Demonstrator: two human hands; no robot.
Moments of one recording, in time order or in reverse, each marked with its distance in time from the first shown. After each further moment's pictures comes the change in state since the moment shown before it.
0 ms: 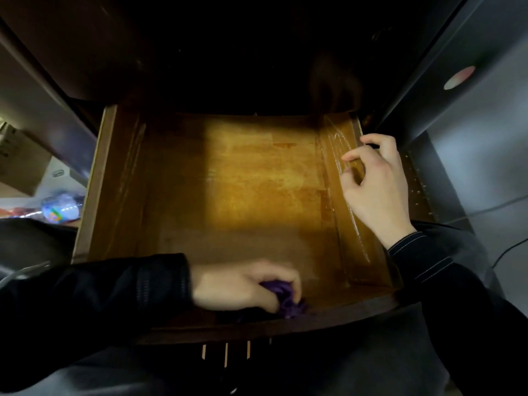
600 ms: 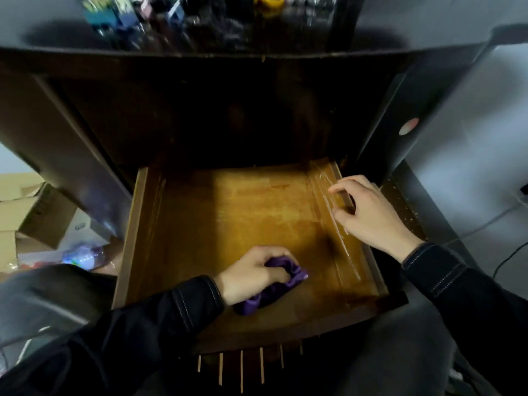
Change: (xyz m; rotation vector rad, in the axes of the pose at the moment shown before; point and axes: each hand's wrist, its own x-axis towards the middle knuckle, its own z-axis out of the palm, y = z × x) left_hand 0.003 0.013 -0.006 -0.179 0.488 -0.091; right_hand -0.002 -0.010 -0.053 0.073 -0.266 -0.051
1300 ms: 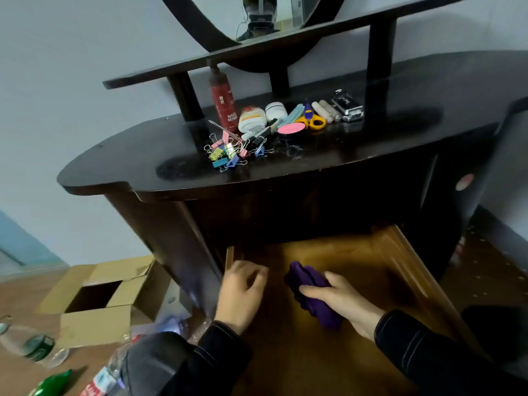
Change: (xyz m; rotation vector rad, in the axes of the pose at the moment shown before) left_hand -0.069 0.007 -0.111 0.549 0.899 0.085; right_hand 0.001 -0.141 0.086 1.057 -0.394 0.282
